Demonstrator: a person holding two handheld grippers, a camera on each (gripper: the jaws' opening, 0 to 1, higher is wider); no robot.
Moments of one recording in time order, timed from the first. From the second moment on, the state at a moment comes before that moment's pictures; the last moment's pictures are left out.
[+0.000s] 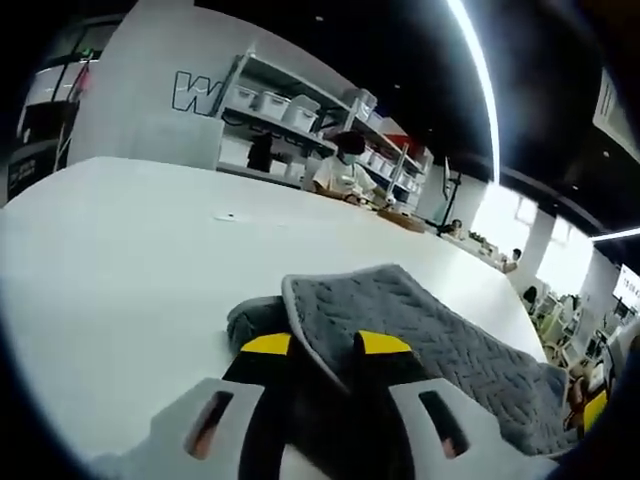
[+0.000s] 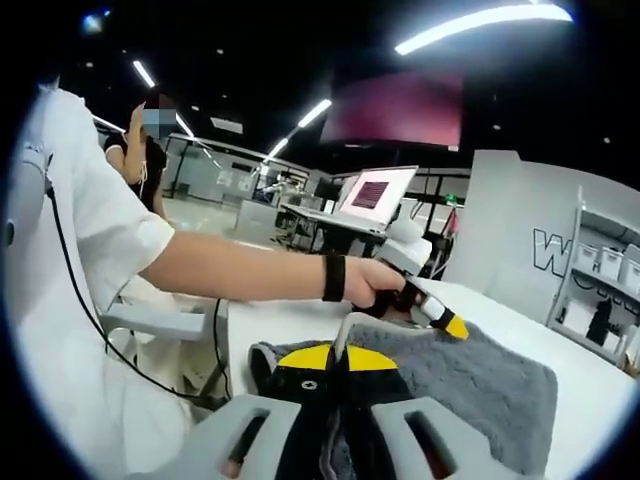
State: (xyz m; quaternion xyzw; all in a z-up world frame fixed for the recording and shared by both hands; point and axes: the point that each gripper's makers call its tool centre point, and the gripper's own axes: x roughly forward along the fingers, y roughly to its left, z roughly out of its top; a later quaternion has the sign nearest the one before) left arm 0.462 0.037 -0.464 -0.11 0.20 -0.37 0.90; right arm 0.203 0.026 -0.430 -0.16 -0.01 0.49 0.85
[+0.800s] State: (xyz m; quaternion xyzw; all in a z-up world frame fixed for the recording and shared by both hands) left arm 0.471 0.032 -0.466 -0.13 0.20 -0.34 0.91; right arm 0.201 0.024 -0.431 -0.16 -0.01 0.49 0.86
